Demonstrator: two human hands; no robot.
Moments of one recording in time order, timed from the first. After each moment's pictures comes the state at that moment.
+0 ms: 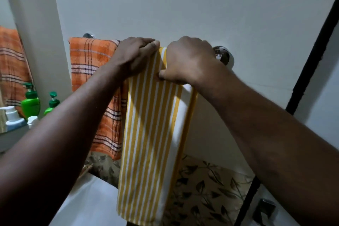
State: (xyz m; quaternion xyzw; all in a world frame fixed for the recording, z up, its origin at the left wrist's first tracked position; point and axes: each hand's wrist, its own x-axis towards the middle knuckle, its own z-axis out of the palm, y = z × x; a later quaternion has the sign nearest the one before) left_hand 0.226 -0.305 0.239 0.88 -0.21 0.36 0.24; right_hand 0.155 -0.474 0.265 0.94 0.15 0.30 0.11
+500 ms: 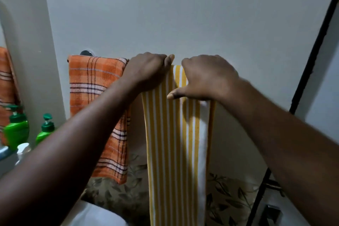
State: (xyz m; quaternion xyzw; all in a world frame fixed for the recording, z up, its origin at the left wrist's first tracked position) left_hand 0.241 -0.301 0.246 0.88 -0.24 0.39 0.11; right_hand 0.150 -0.467 0.271 0.95 0.08 0.26 0.16
